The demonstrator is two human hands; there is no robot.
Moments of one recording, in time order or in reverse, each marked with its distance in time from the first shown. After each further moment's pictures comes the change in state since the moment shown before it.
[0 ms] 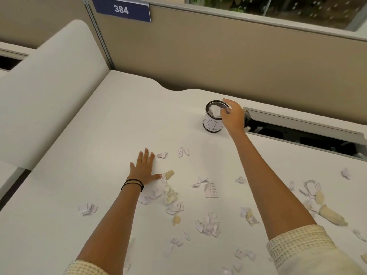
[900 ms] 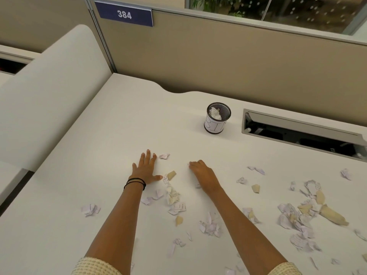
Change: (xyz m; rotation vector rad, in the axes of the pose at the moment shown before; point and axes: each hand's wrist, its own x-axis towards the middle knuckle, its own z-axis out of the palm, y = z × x) left_hand 0.000 -0.003 -0.006 -0.081 -0.061 0.018; right_hand -0.146 0.092 0.063 -0.568 -0.587 -0.536
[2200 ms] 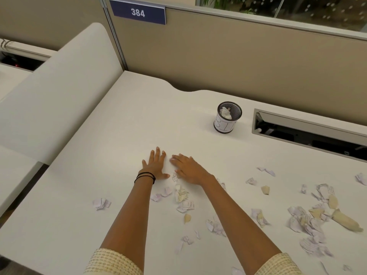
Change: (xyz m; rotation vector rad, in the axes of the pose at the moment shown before) left_hand 0.000 0.001 -0.006 -0.055 -0.107 -0.007; right_hand 0.052 -0.048 0.009 0.014 -0.286 -0.128
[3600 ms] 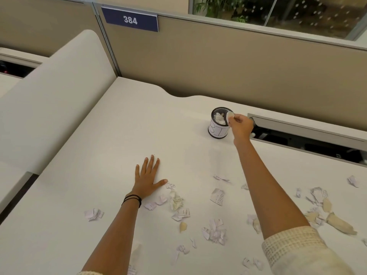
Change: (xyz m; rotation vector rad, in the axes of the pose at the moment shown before) left_hand 0.010 -0.025 0.046 -0.136 0.402 0.210; right_hand -0.007 0.117 -0.146 0.954 1.120 0.729
